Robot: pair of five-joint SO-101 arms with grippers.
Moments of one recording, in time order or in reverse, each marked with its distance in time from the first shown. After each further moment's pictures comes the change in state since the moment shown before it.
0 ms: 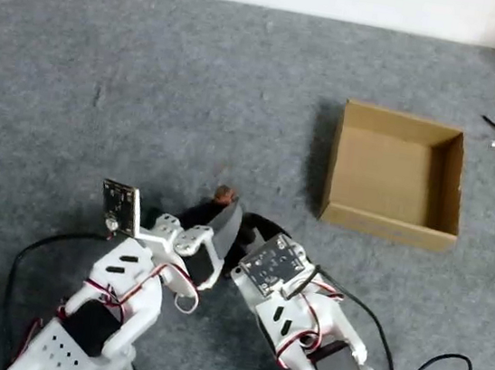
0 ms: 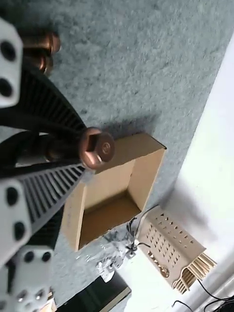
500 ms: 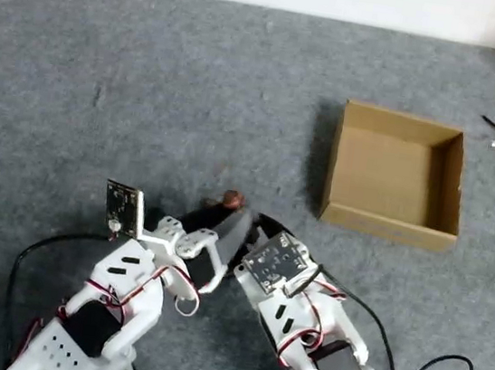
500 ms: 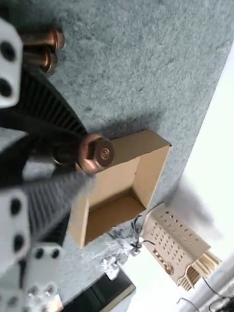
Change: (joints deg) left arm -0.2 0.0 0.0 2.0 0.2; right arm 1.5 0.0 0.0 0.0 0.1
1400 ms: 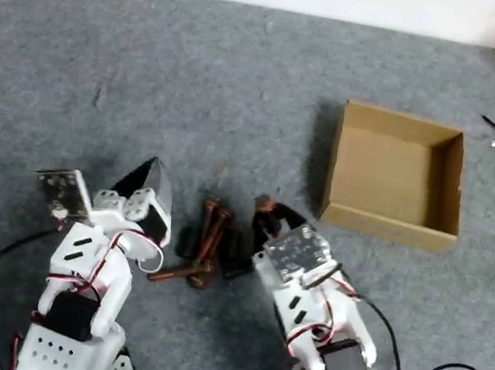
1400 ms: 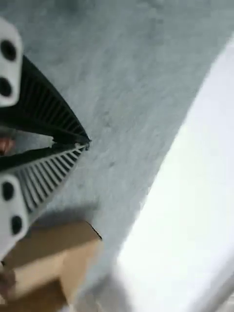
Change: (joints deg) left arm -26.5 -0.2 -2.3 0.8 -10.9; right arm 9.1 0.1 0.0 -1.8 0.0
